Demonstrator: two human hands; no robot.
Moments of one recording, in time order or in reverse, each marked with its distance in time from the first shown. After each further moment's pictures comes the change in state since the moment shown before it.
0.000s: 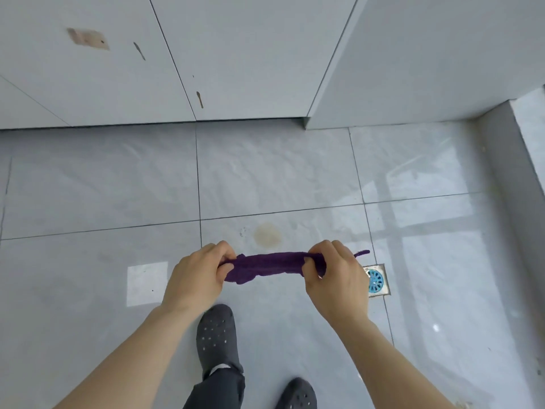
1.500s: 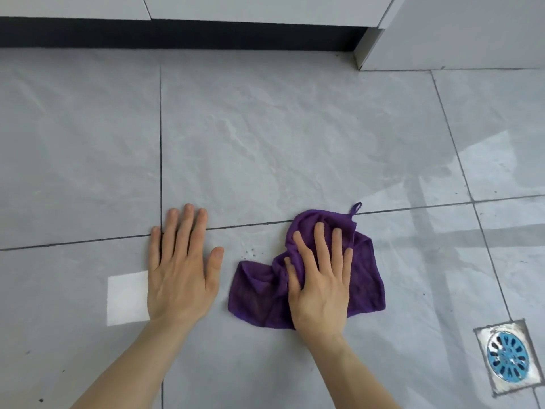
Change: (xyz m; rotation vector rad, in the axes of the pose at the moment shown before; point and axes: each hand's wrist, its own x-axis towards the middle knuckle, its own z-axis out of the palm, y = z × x) left_hand 0.236 -0.202 0.249 0.313 0.360 -0.011; right_hand 0.087 0.123 0.384 -0.119 0.056 -0.057
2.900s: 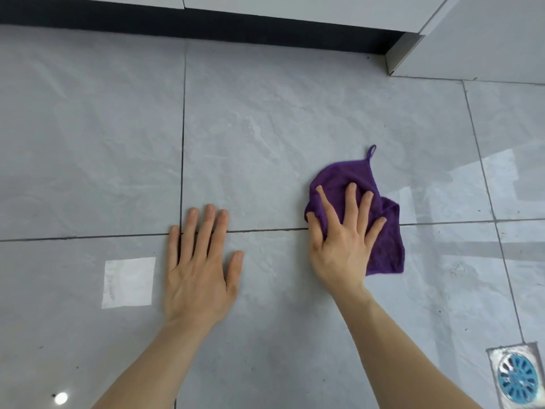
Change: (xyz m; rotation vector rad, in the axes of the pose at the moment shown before) left_hand 0.002 0.000 -0.003 0.032 -0.009 -0.001; right_hand 0.090 -0.011 -0.001 -0.073 -0.039 0.074
